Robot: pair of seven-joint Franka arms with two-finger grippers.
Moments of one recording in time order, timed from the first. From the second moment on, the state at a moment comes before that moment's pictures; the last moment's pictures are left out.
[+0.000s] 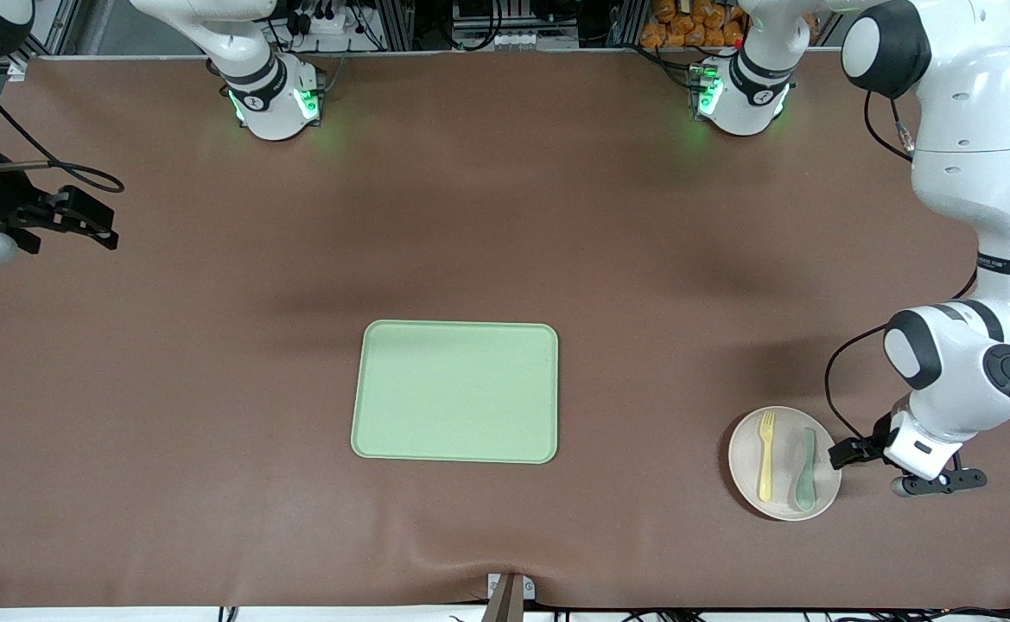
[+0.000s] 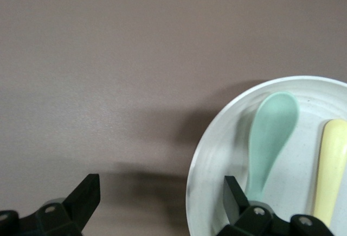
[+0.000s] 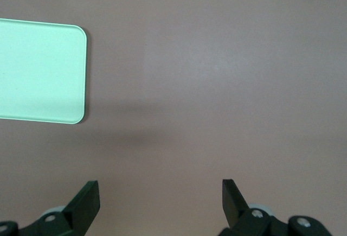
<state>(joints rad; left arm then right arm) 0.09 0.86 0.00 -1.42 -0.08 2.51 0.05 -0.05 0.00 0.08 -1.60 -0.02 1.60 -0.03</state>
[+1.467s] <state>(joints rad) 0.07 0.89 -0.02 -1.40 -0.09 2.55 0.04 -0.05 0.00 0.08 -1.60 -0.02 1.60 -0.03</state>
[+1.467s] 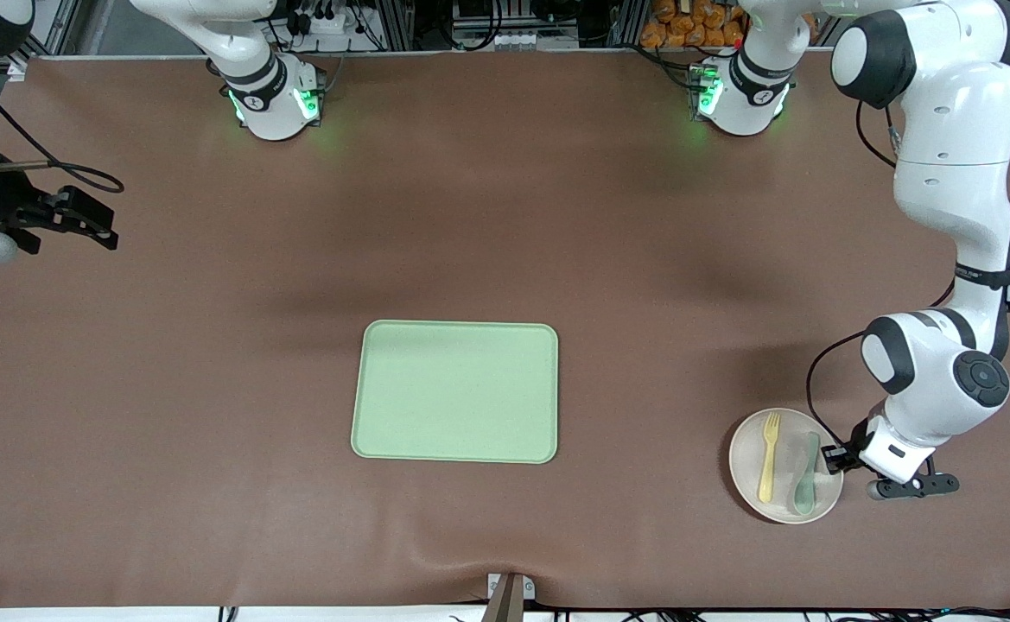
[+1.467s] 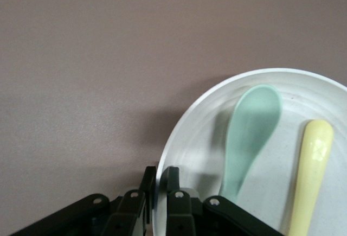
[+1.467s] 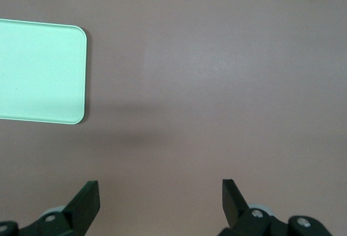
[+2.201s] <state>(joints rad) 0.09 0.65 -0.15 -1.57 -0.26 2.55 0.01 -0.05 0.00 0.08 -1.60 -0.02 1.60 -0.03</state>
